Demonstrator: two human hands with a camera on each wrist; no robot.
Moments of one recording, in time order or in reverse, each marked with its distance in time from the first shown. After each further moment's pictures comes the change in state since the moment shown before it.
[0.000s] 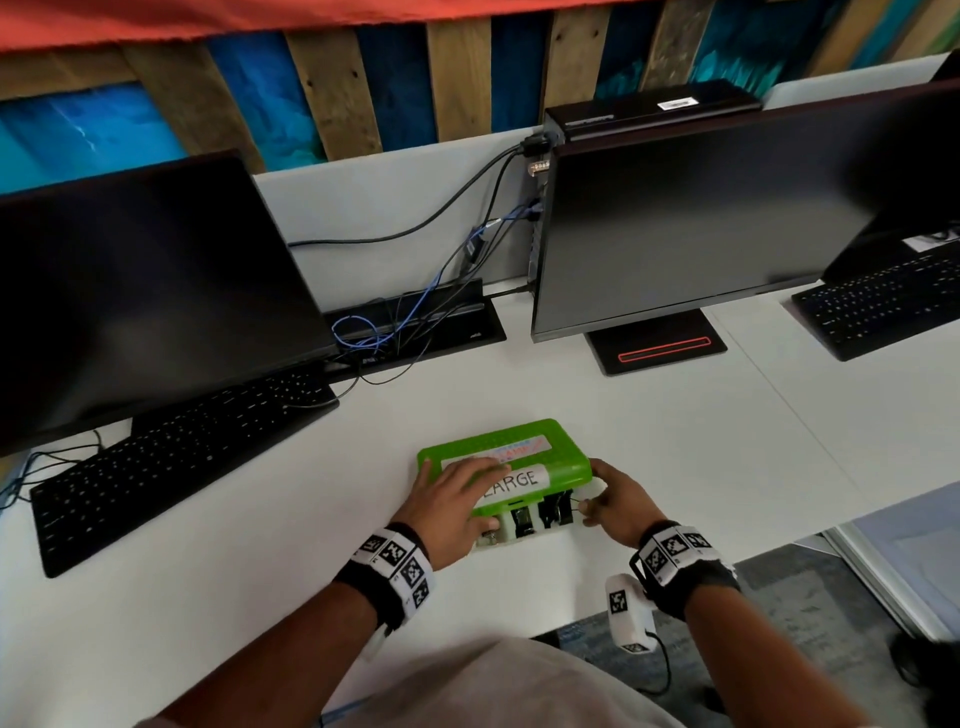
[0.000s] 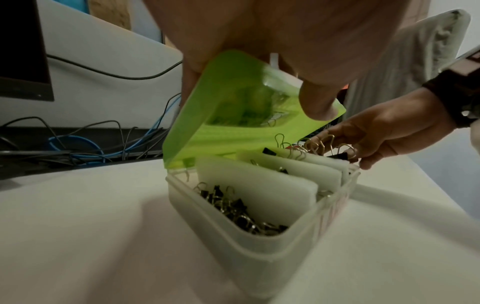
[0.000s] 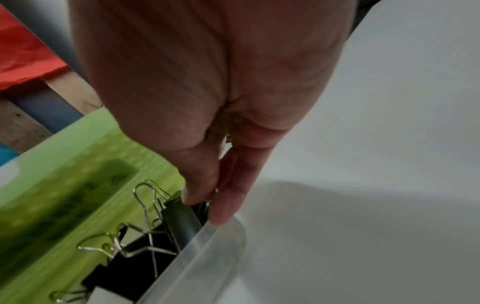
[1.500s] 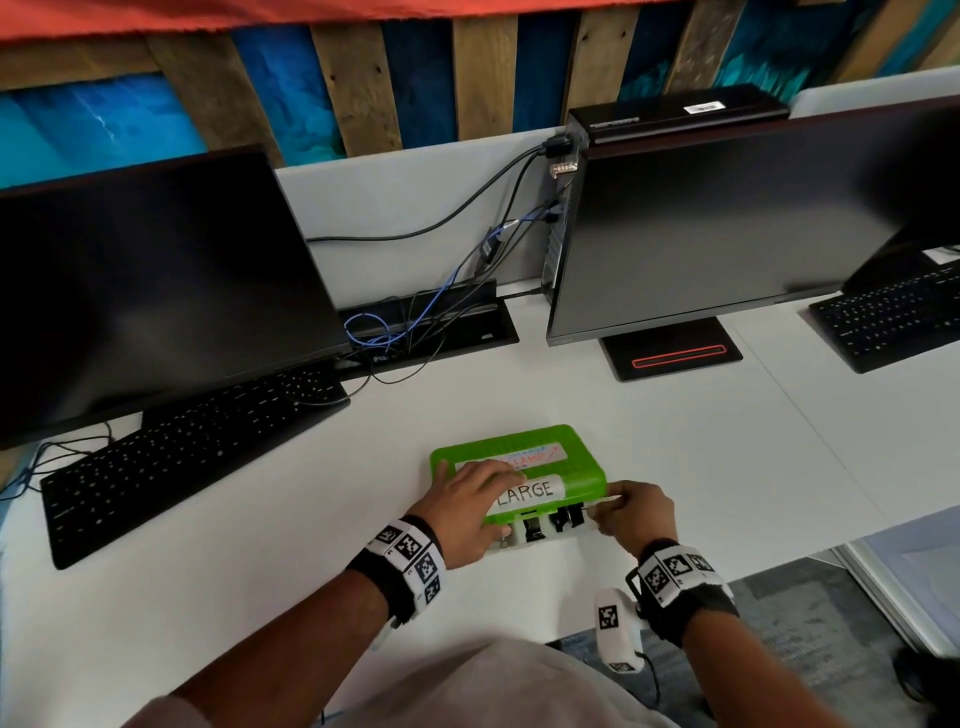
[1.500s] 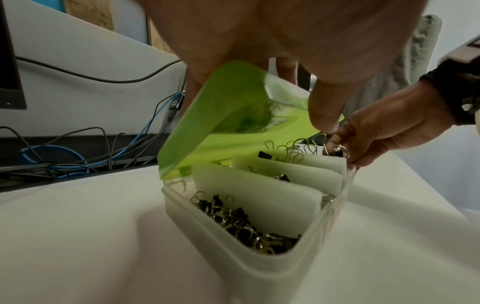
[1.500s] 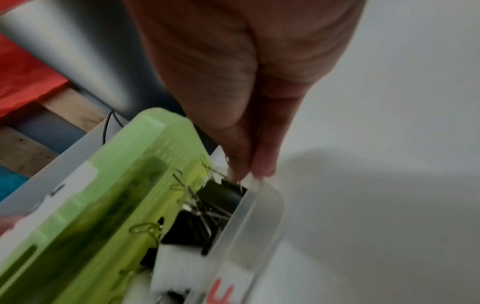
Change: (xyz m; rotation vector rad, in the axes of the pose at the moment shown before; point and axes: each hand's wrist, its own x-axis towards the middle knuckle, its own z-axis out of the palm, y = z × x) left_hand 0.008 -0.007 -0.001 0.003 -0.039 0.063; right_hand -0.004 -0.005 0.012 0.093 0.312 0.220
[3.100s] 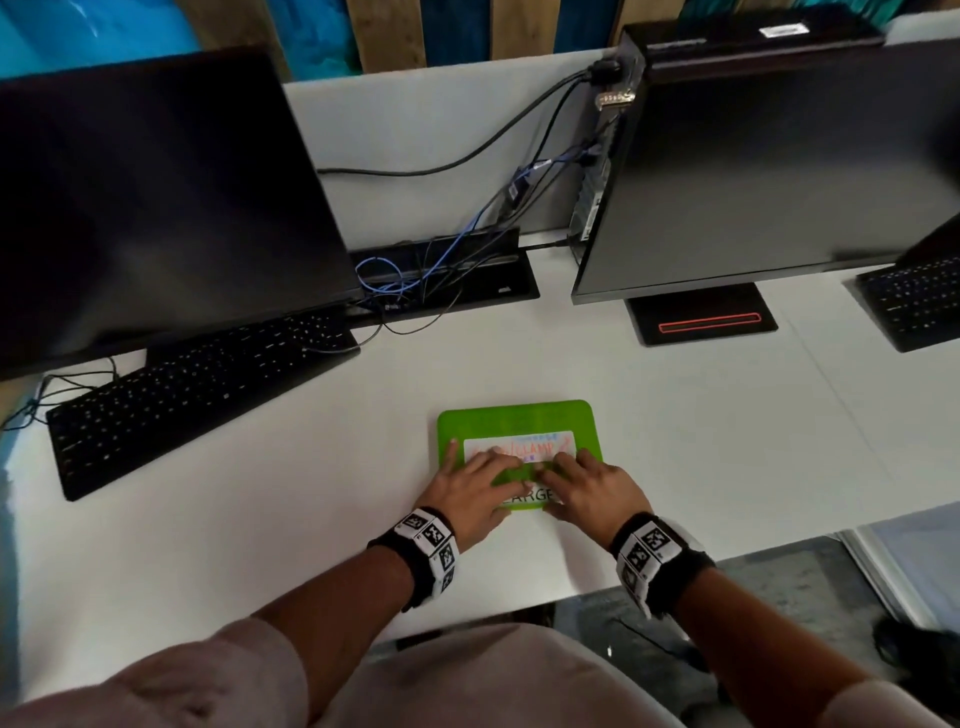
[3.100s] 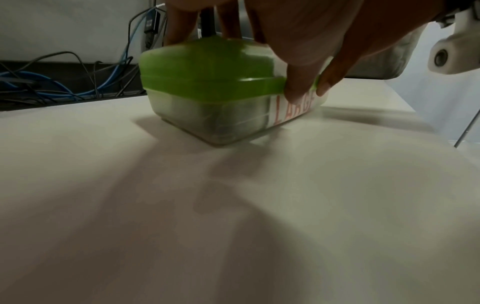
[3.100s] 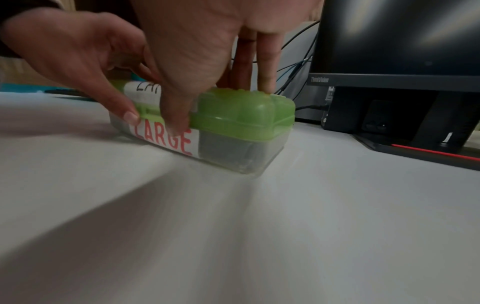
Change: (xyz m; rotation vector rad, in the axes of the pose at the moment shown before) left_hand -0.013 0.002 0.040 0.247 -0.112 -0.070; right_hand -0.031 -0.027 0.035 -1.159 -0.242 -1.016
